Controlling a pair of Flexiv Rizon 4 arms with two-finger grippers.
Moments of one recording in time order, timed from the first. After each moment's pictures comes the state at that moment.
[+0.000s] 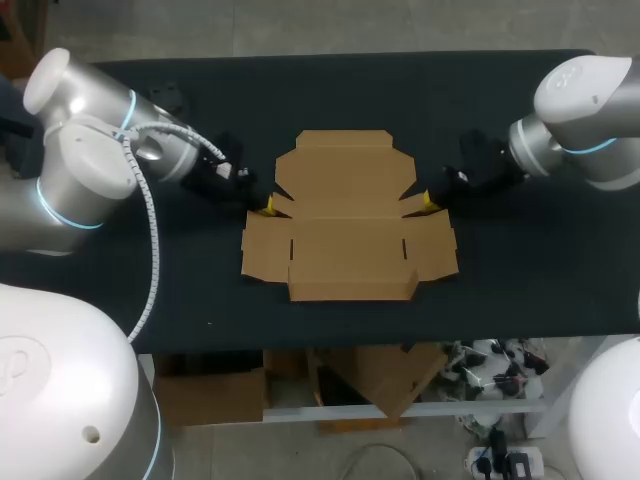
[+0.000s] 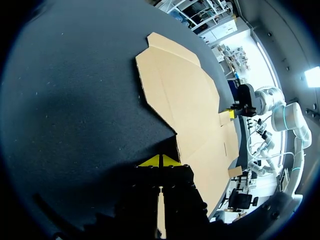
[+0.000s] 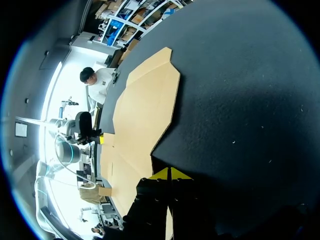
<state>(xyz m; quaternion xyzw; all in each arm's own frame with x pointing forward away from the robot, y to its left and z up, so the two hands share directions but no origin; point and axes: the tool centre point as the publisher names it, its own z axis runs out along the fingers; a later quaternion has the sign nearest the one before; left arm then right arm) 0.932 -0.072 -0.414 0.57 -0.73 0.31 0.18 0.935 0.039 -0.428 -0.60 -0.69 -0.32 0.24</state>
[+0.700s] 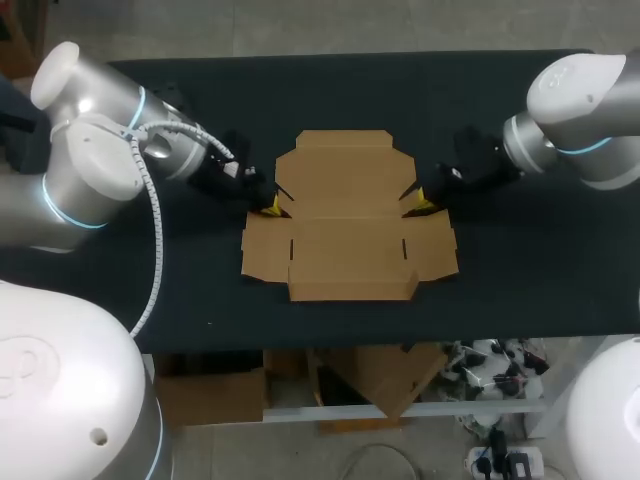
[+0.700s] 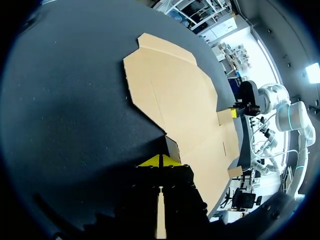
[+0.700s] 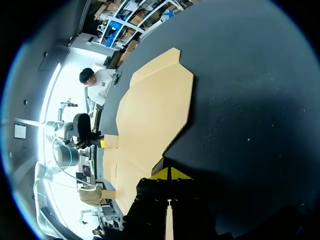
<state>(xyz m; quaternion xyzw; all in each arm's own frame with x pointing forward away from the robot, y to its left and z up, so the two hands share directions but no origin) 0.927 -0.081 -0.407 0.57 -0.74 0.31 0.17 0.932 0.051 -0.417 -0.61 -0.69 -0.32 0.23</state>
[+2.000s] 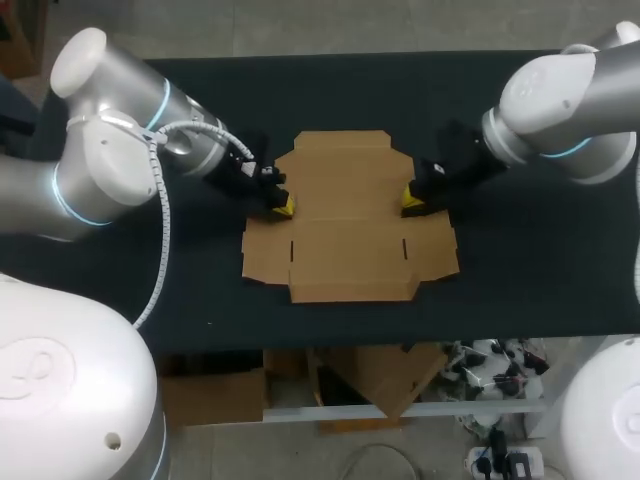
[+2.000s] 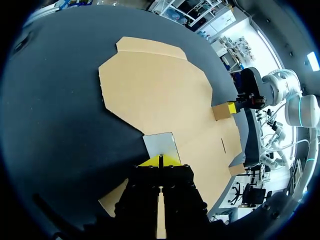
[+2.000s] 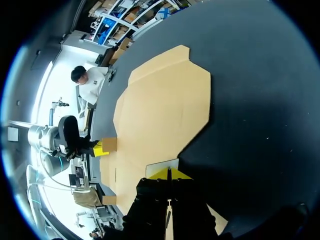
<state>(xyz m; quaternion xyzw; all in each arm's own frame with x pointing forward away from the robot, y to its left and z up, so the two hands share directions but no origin) 0.916 -0.102 -0.392 0.56 -0.77 0.29 0.13 0.929 0.072 -0.408 -0.62 -0.70 -0.28 0.21</state>
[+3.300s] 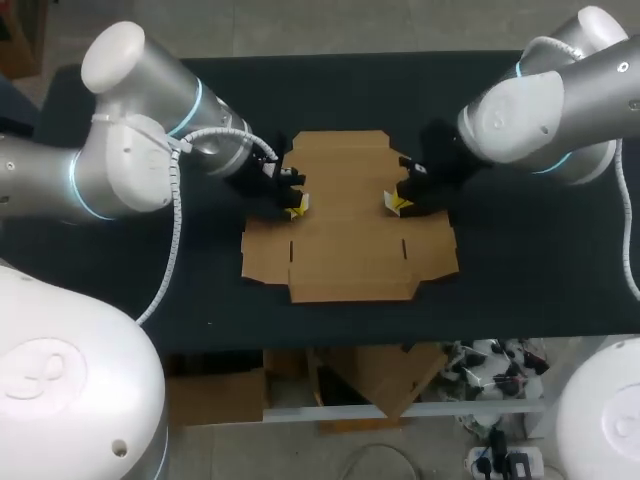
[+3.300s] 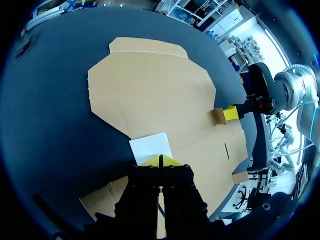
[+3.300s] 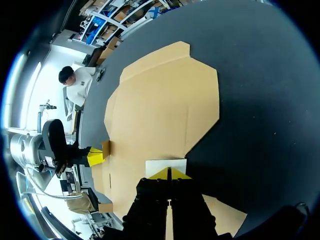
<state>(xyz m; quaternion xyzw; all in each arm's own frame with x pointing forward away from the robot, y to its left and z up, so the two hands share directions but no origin) 0.916 -0.122 -0.393 0.58 -0.77 0.26 0.10 0.928 0.087 -0.411 -0.65 -0.70 -0.24 0.17</state>
